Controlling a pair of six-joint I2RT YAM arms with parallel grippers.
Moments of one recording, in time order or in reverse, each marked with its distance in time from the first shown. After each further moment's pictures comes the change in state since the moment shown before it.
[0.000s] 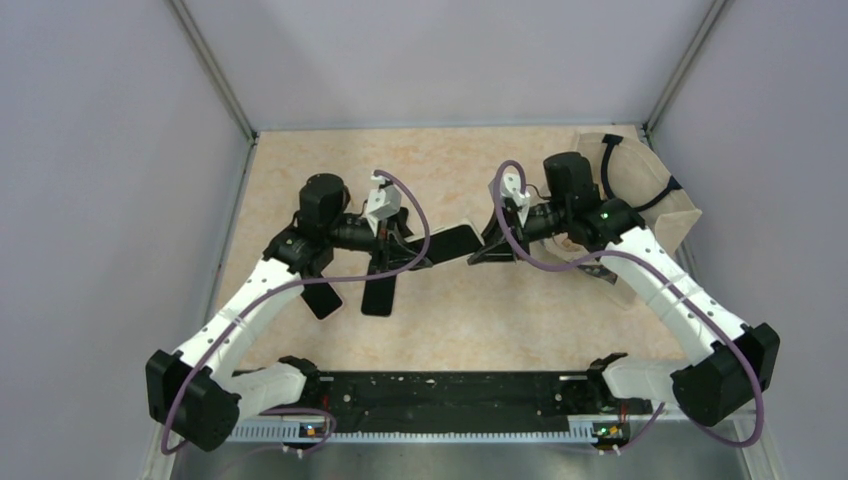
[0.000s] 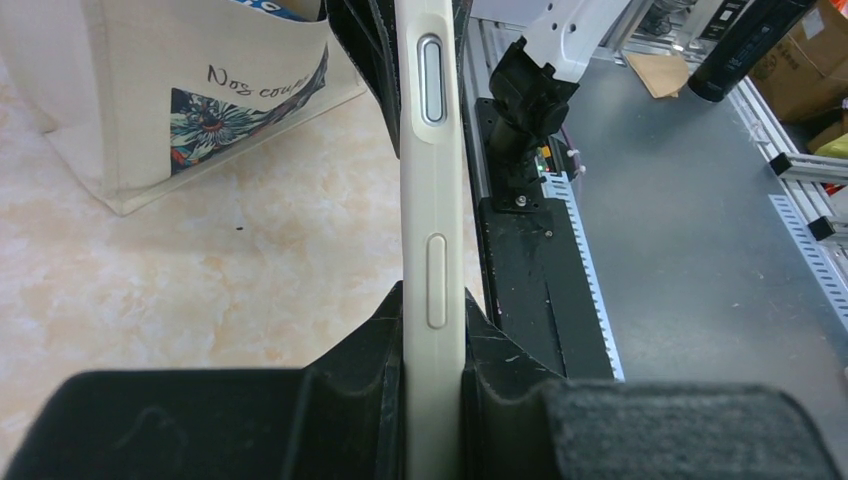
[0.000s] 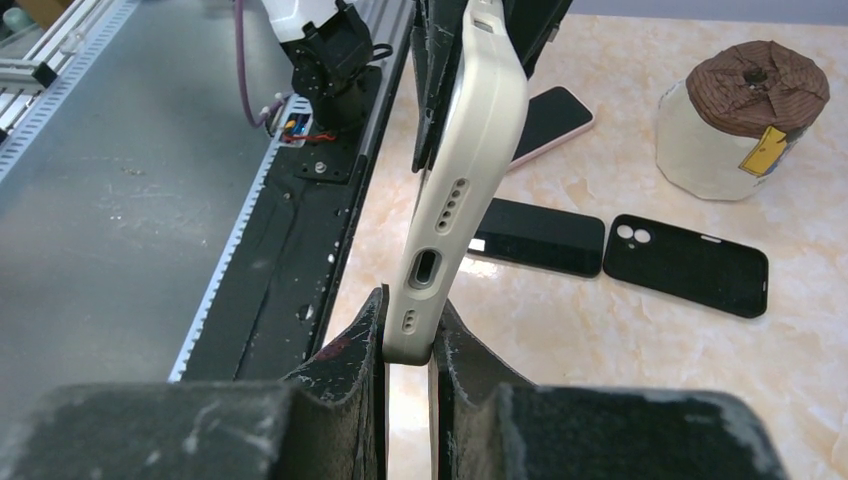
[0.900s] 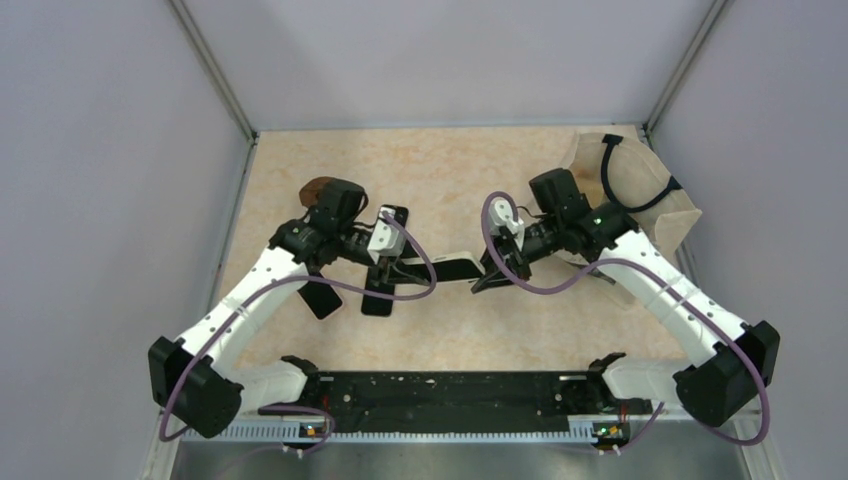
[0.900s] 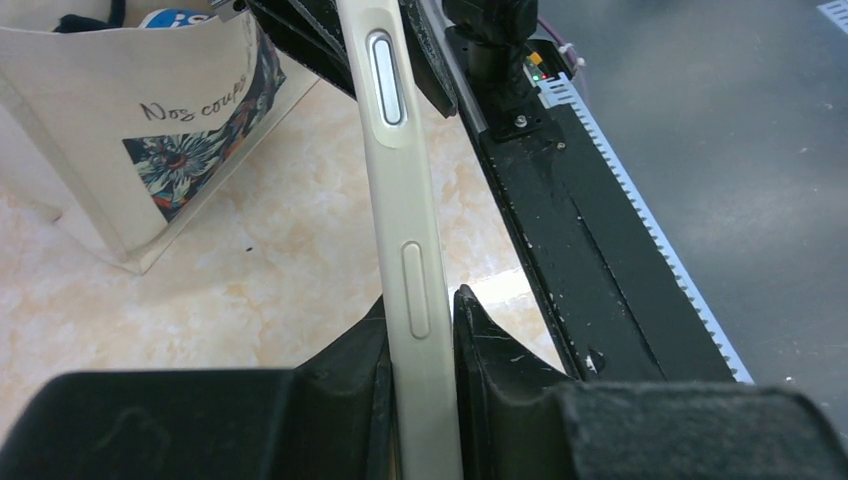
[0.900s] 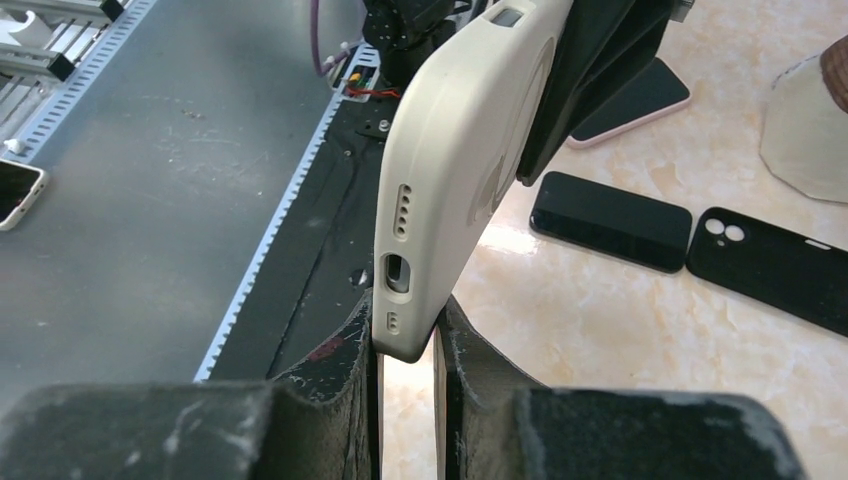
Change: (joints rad) left arm -0.068 0.060 0.104 -0.478 0.041 0.711; right arm 0.062 -0.003 -0.006 -0.237 -0.010 -0.215
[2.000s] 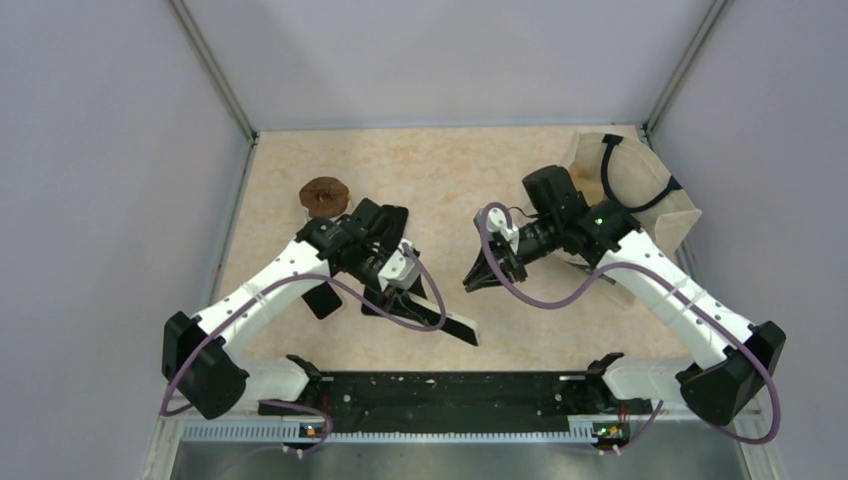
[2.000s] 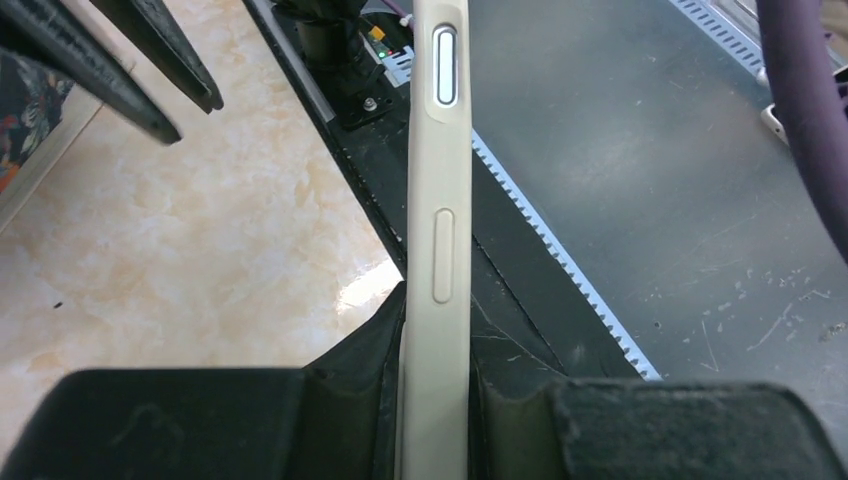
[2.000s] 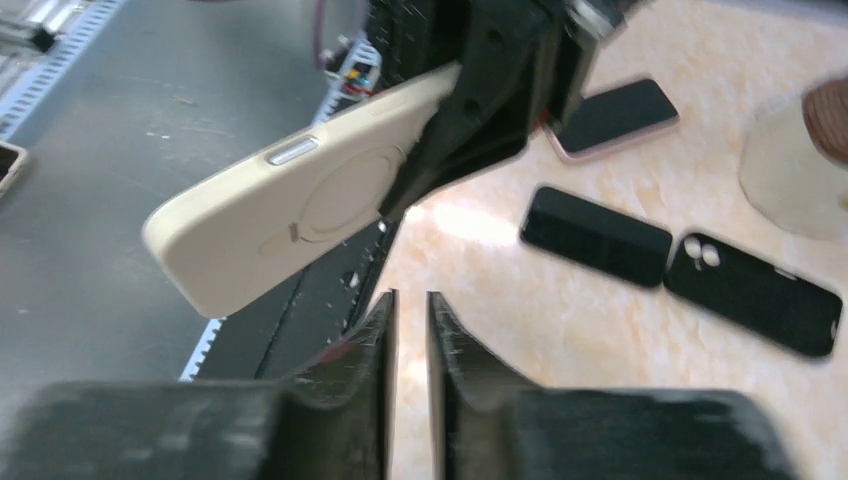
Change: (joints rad) left arm -0.139 0.107 0.044 -0.412 0.057 0.359; right arm 0.093 -0.002 0.081 -0.069 0.035 -0.039
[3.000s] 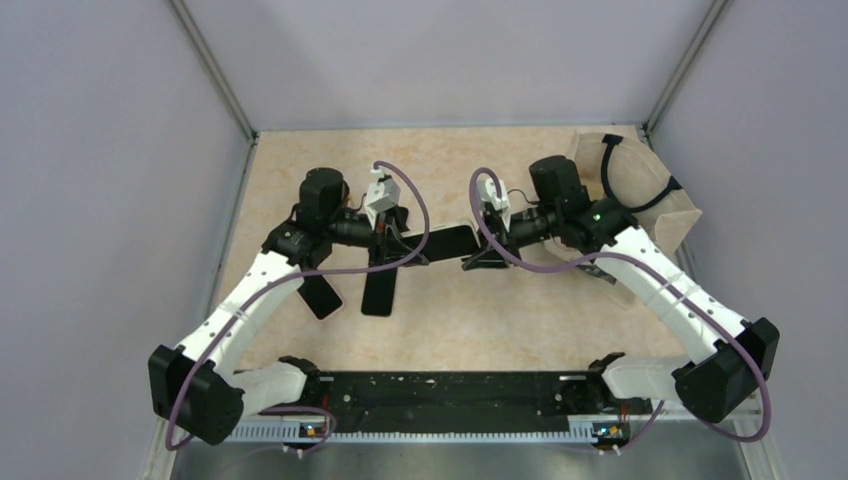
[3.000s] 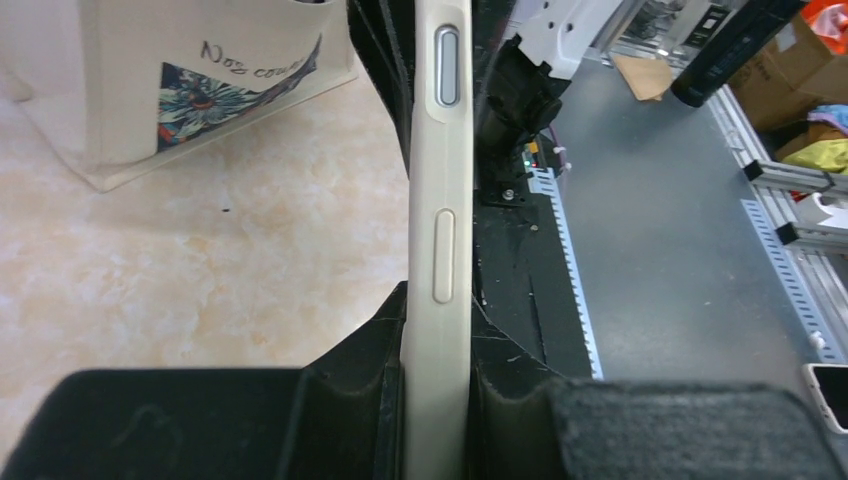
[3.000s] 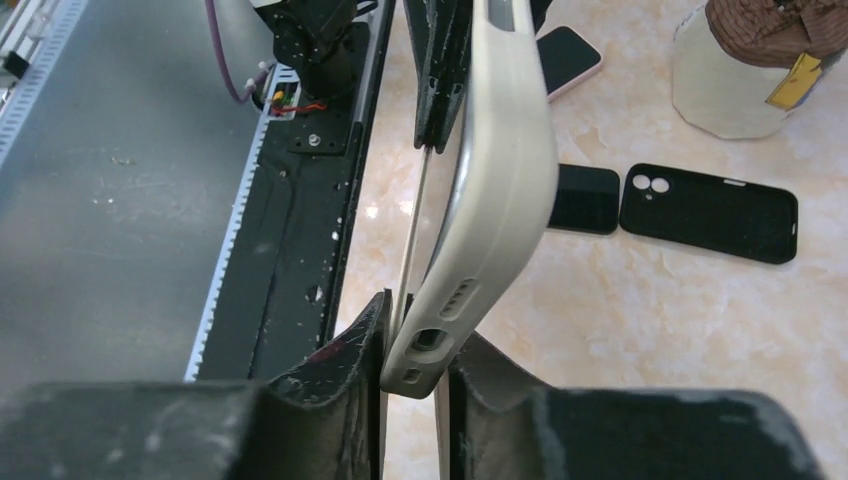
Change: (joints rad) left arm 0.237 -0.129 -0.095 0.787 -0.077 -1.044; right arm -0.059 0.019 -0.037 0.218 0.137 0.291
